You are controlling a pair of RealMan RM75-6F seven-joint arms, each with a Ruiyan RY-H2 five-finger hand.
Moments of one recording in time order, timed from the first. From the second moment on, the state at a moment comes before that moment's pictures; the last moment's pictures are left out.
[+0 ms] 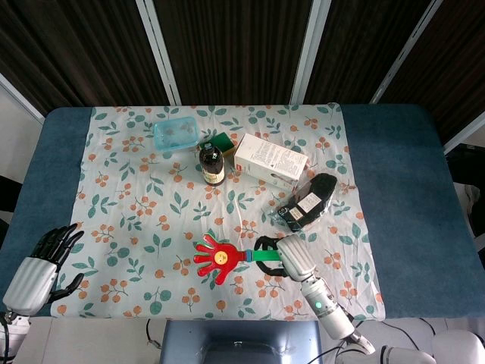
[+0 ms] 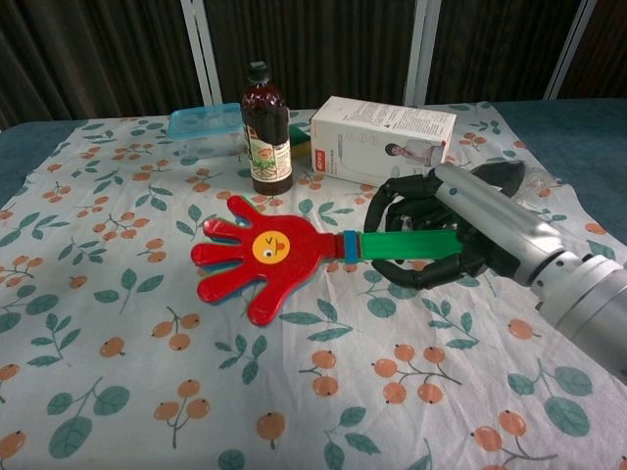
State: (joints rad) left arm -0.16 -1.16 0.05 -1.46 1.72 1.56 -0.15; right arm 0.48 -1.80 0.06 -1.33 -1.58 1.31 0.18
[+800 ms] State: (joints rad) left arm -0.16 -1.17 0.05 -1.47 1.72 1.54 -0.12; right arm 0.44 -1.68 0.04 -1.44 -1.59 1.40 0.72
